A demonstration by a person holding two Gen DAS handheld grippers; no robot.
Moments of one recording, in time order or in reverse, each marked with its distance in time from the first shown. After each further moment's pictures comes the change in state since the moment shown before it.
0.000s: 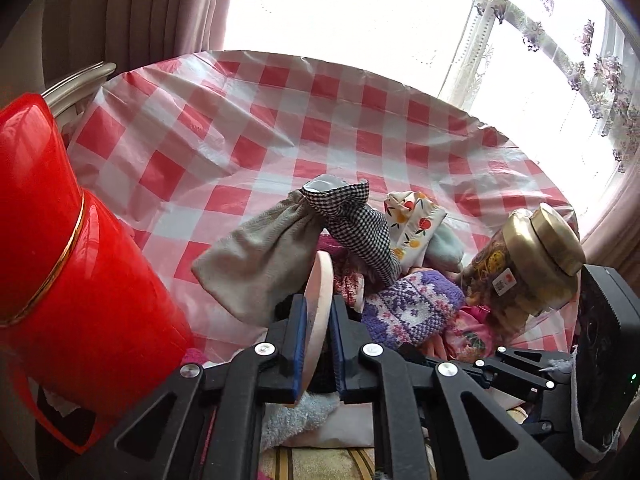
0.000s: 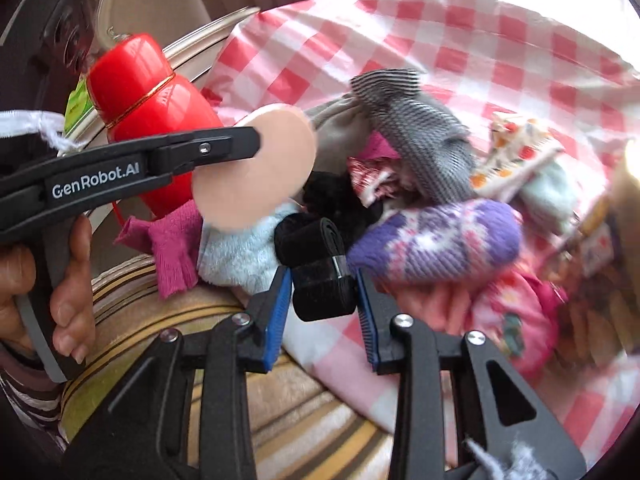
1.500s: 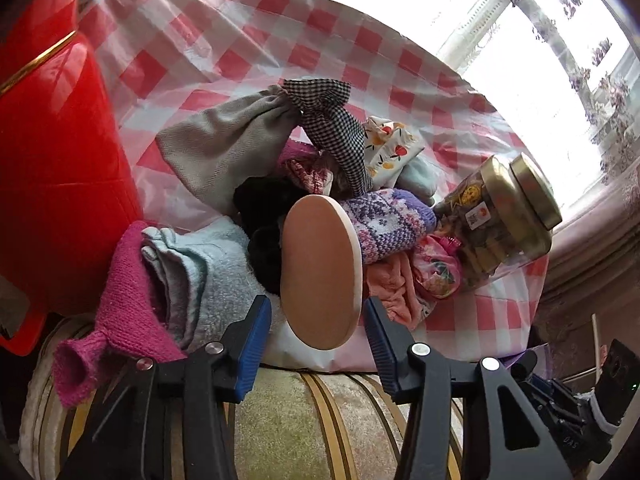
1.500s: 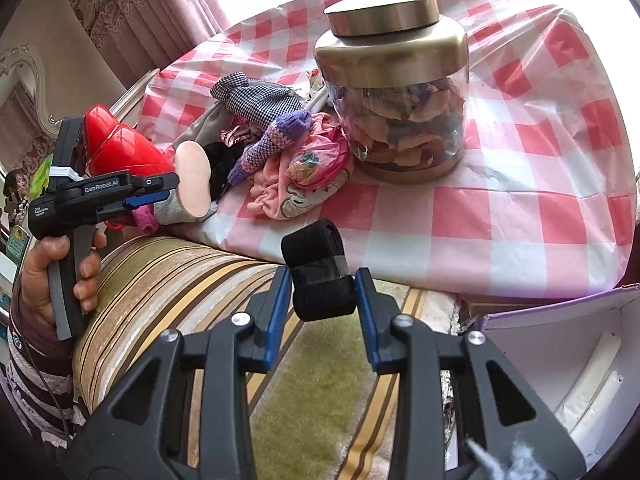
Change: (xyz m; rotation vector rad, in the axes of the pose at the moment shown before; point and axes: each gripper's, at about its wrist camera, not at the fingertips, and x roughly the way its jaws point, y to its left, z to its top) left arm 0.005 0.003 -0.056 -0.148 0.191 -0.176; right arm -0.127 -0.066 -0.129 0.363 -0.066 -0.162
